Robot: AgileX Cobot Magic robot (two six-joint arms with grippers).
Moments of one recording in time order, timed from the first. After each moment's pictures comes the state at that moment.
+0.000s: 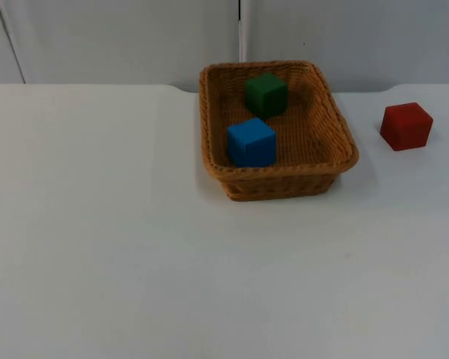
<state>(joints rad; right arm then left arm) 0.33 0.00 -0.66 0.22 1.09 -0.15 -0.47 0.16 -0.51 -0.25 0.90 0.22</state>
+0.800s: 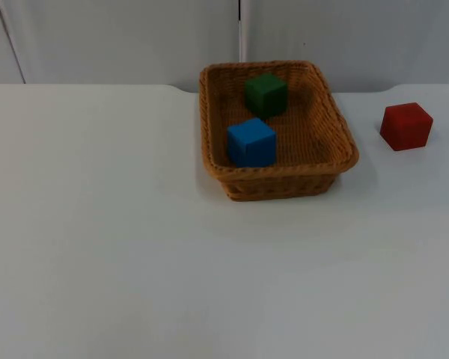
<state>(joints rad) 0.33 0.00 -0.66 0.15 1.21 -0.13 -0.47 0.00 -0.51 -0.01 1.11 0.02</state>
